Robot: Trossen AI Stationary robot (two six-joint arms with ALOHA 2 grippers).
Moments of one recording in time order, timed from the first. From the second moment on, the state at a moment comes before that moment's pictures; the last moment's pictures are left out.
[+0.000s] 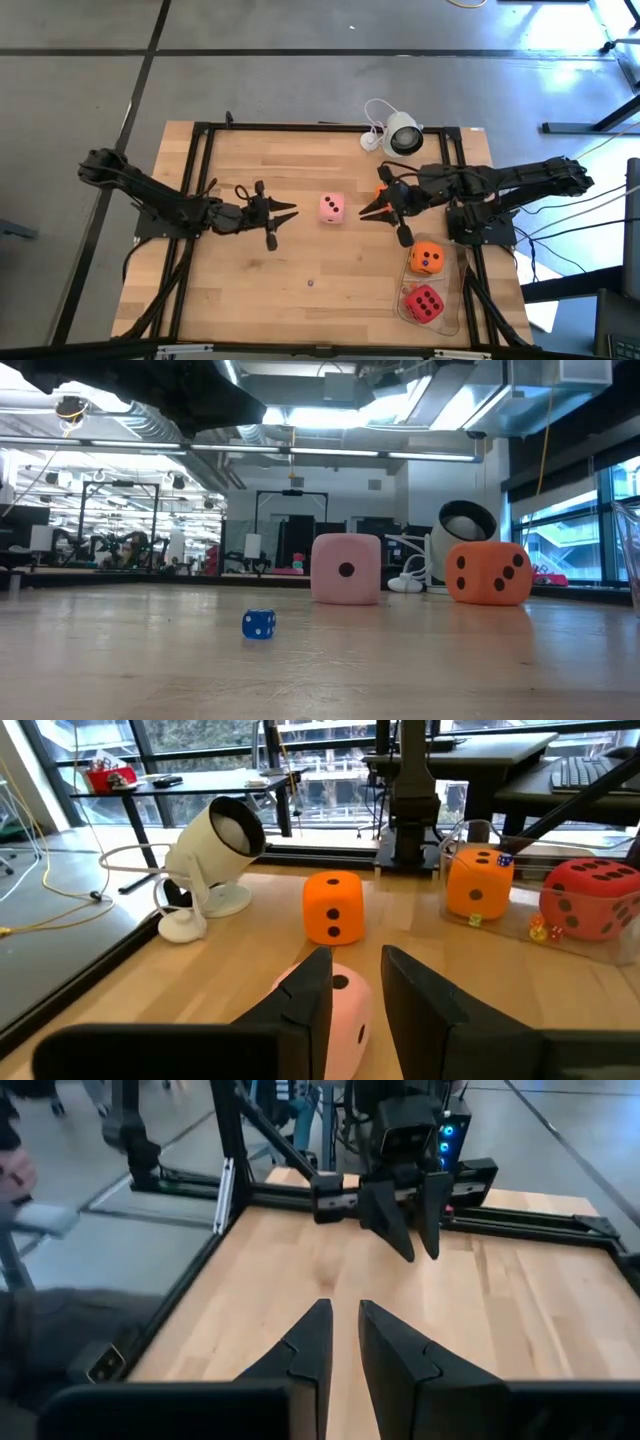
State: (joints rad) left arm -0.27 1.13 0.50 0.52 -0.61 -0.07; right arm 0.18 1.11 1.02 -0.26 -0.07 -0.01
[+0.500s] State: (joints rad) left arm -0.27 1.13 0.50 0.52 -0.61 -0.07; right arm 0.19 1.12 1.02 -0.15 -0.07 0.20
